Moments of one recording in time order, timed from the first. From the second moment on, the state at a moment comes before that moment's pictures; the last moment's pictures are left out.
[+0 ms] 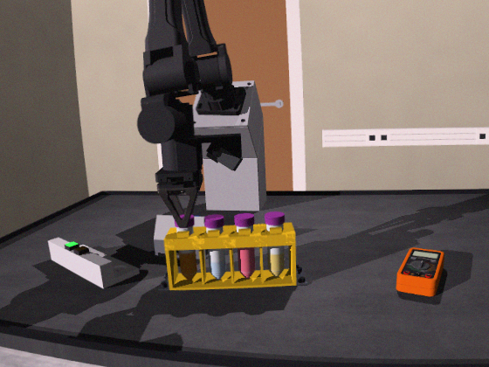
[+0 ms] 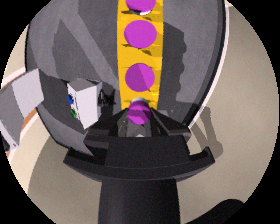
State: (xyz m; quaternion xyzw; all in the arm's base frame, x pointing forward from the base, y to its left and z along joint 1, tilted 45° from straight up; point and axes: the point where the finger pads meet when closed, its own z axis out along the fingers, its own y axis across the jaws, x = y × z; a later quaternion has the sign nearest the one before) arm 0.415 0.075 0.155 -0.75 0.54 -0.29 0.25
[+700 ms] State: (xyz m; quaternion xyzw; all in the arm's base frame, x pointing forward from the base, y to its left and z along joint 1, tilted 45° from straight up) arm 0.415 0.075 0.155 -0.49 0.78 -0.18 0.34
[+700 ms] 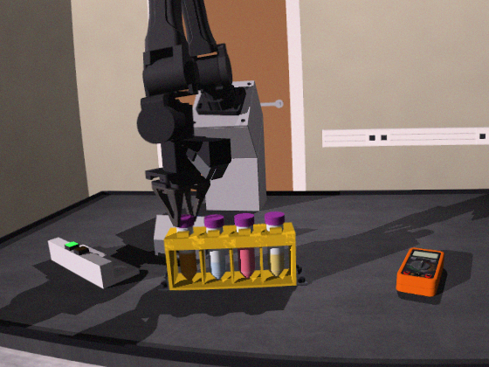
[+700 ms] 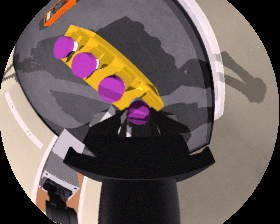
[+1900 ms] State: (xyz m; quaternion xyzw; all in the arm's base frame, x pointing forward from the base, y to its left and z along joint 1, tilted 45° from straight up) arm 0.416 0.076 0.155 0.19 0.90 0.11 0.37
